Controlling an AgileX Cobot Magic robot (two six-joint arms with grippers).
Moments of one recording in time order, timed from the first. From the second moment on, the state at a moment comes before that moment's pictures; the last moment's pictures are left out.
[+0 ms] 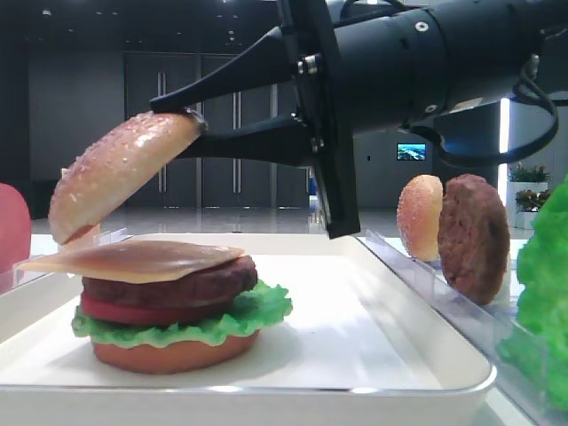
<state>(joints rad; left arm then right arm) 0.08 -0.01 -0.47 0.05 1.11 0.01 0.48 1.93 -0.88 1.80 1.15 -1.28</state>
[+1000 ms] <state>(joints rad) 0.08 -0.01 -0.47 0.05 1.11 0.01 0.48 1.93 -0.88 1.80 1.13 -1.28</state>
